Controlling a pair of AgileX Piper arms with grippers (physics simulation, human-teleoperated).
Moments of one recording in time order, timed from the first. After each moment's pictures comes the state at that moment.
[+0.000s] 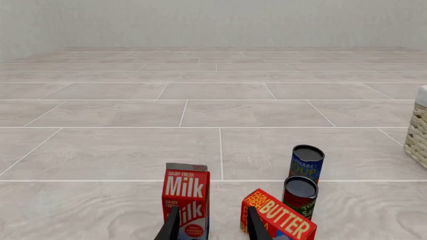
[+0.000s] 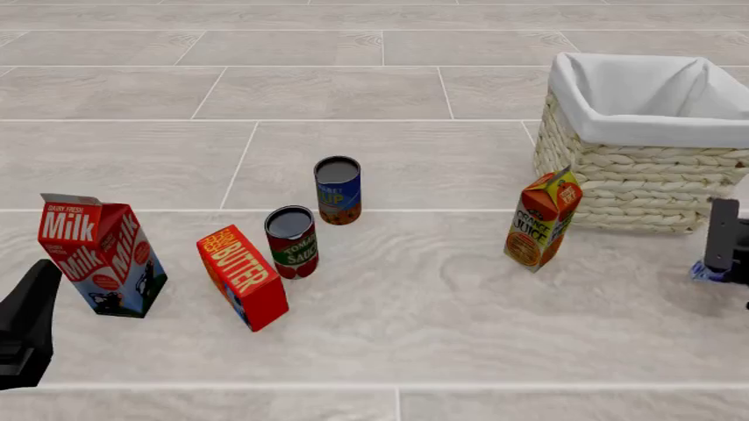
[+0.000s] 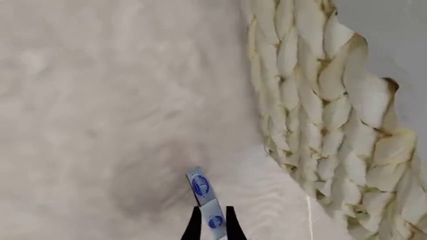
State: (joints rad) left arm 0.00 0.01 0.00 0.00 0.00; right arm -0.54 1.81 -0.92 0.20 -1.58
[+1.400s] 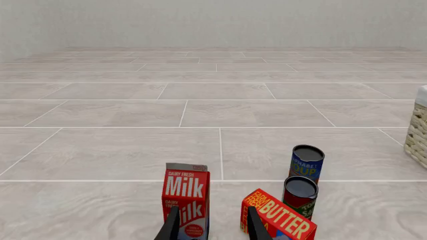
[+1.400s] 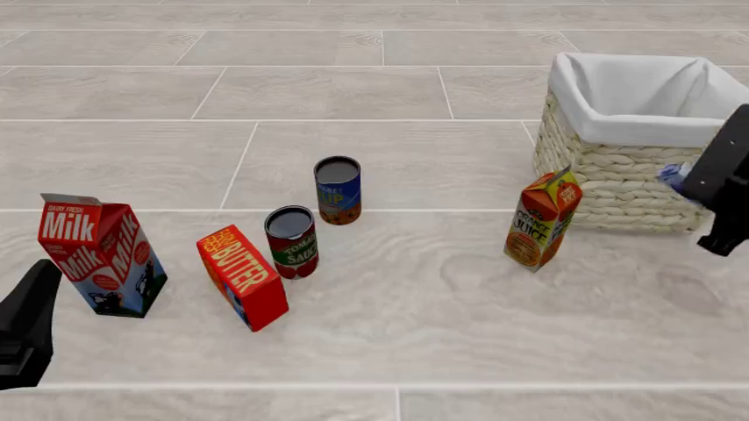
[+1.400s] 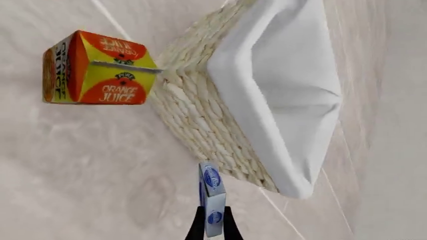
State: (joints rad) left arm 0.00 0.01 0.00 0.00 0.00; right arm -0.26 1.25 -0.73 0.22 -1.18
